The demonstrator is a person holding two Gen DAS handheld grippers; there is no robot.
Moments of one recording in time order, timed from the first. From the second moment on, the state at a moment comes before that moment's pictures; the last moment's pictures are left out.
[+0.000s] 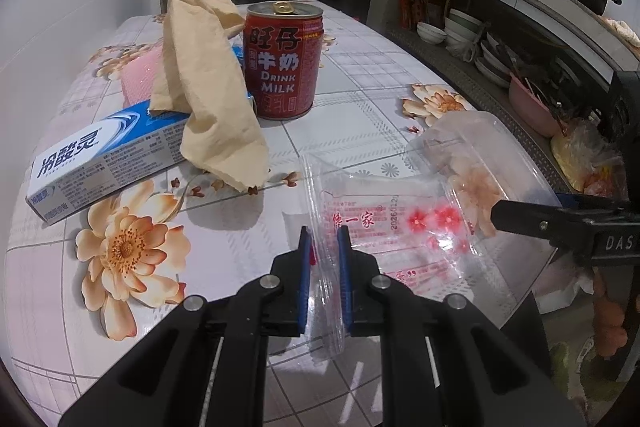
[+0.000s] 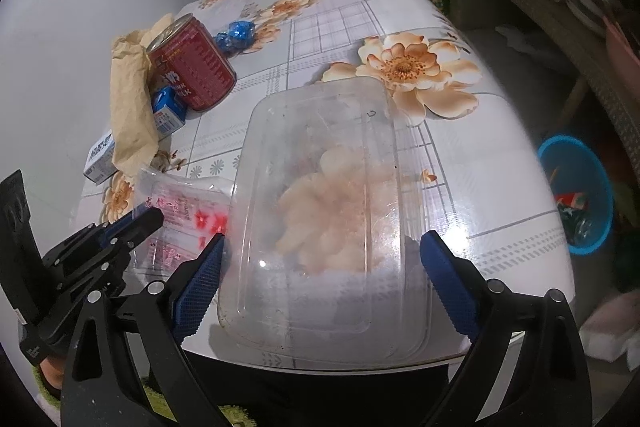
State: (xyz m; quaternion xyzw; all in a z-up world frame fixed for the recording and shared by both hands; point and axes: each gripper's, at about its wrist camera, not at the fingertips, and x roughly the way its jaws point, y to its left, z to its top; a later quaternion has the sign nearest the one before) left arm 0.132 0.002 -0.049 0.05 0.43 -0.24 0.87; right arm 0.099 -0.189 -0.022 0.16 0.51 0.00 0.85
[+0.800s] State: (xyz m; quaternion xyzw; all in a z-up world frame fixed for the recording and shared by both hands) left arm 0.131 -0.007 -0.009 0.01 0.39 -0.29 0.88; right arm 0.074 -0.223 0.005 0.21 0.46 -0.02 0.86
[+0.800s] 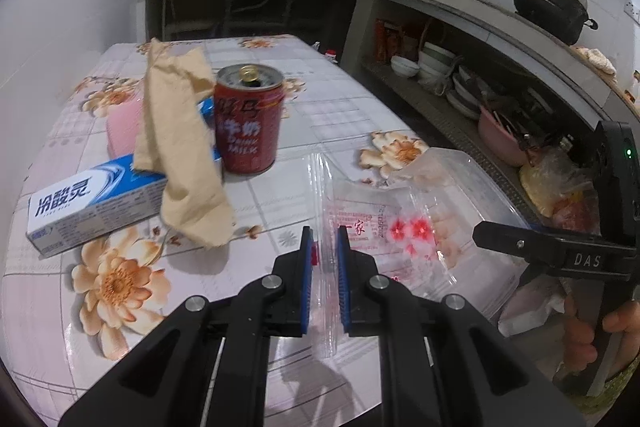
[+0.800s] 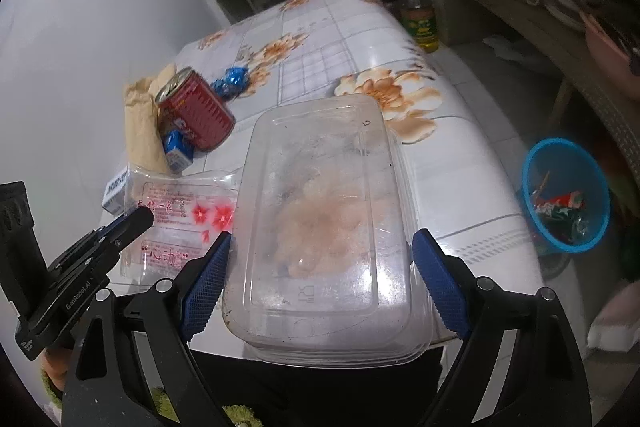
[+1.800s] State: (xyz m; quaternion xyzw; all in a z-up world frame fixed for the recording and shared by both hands) left arm 0.139 -0.274 0.025 0.13 0.37 -0.46 0.79; right arm -0.038 -0.428 -0.037 0.45 0.33 -0.15 0.82
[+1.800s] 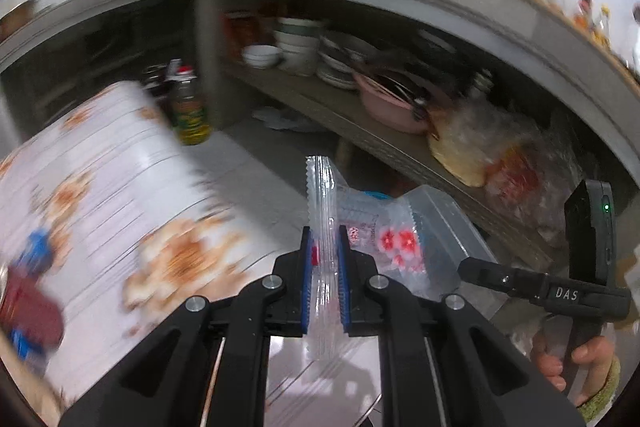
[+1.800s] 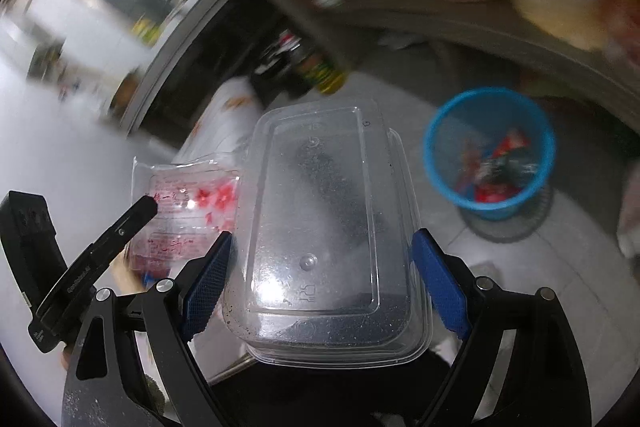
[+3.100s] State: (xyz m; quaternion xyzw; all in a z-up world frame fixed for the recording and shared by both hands) left arm 0.175 -0.481 -0.057 0.20 0.48 -0.50 0.70; right arm -0.046 -0.541 -0.184 0.50 0.33 -0.28 0.75
